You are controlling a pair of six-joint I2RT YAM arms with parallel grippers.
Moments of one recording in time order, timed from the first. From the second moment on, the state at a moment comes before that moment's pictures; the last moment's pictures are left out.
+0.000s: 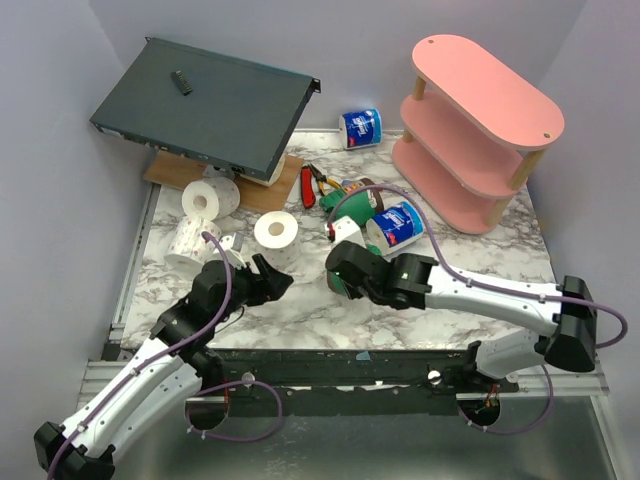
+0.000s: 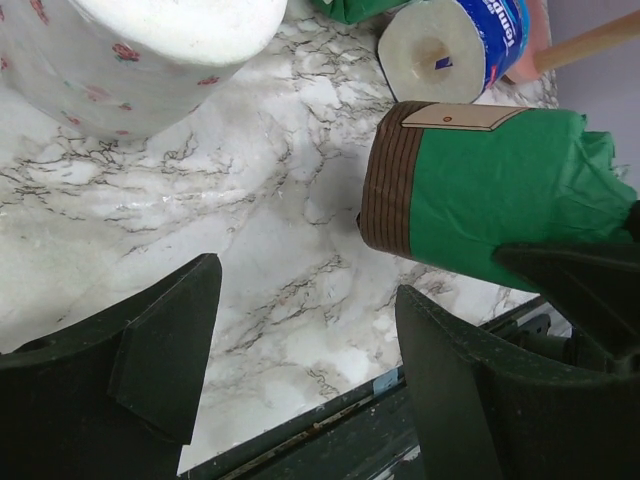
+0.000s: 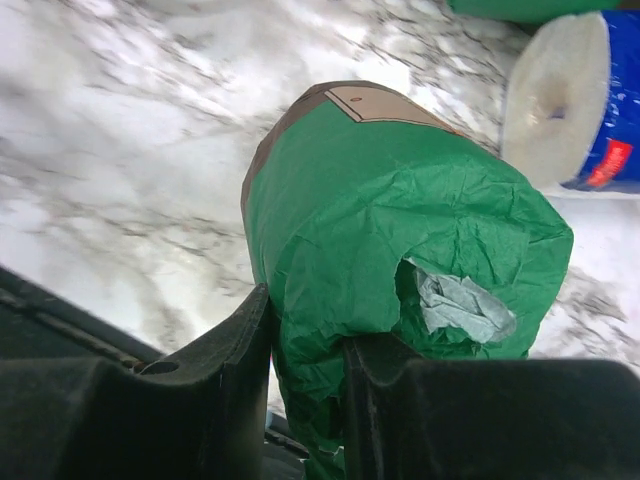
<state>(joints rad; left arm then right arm) -0.62 0.51 0.43 -0.37 -0.01 -0.79 1.17 1.36 1.13 -0.65 0.48 0.42</state>
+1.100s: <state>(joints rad) -0.62 0.55 0.37 -0.32 0.06 -0.82 1.22 1.51 1.22 -0.76 0.48 0.43</state>
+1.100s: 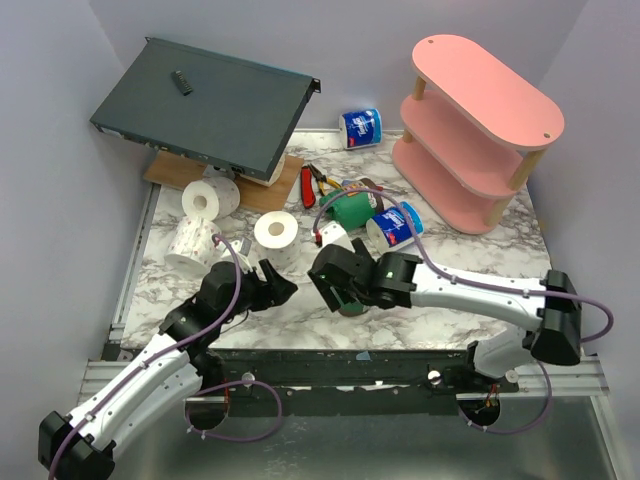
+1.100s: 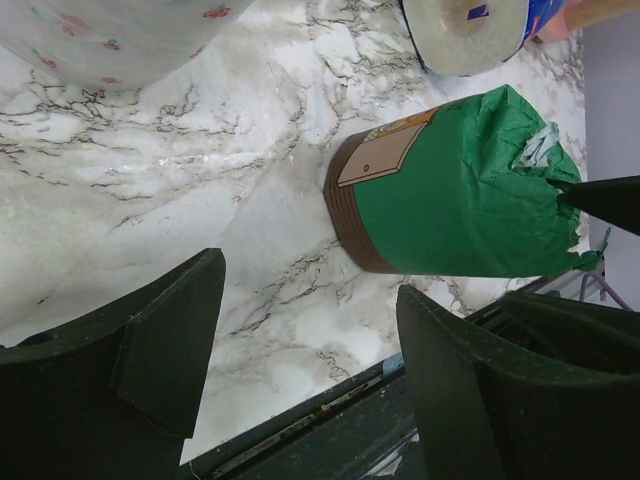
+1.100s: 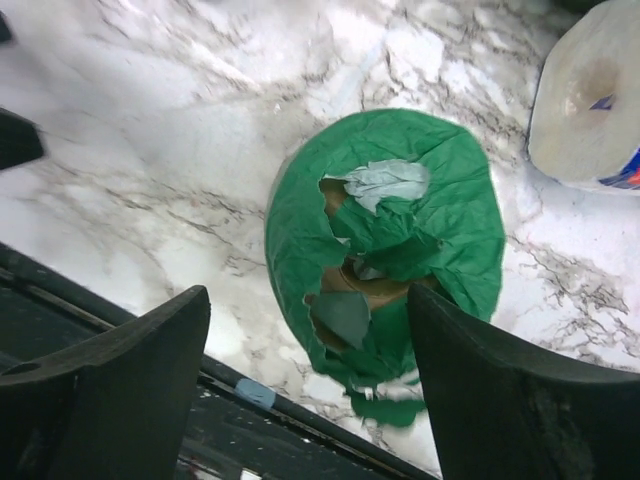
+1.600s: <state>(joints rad) -0.62 0.58 0.37 -0.30 0.07 -0.83 0.92 1.12 1.06 -0.70 0.48 0.71</state>
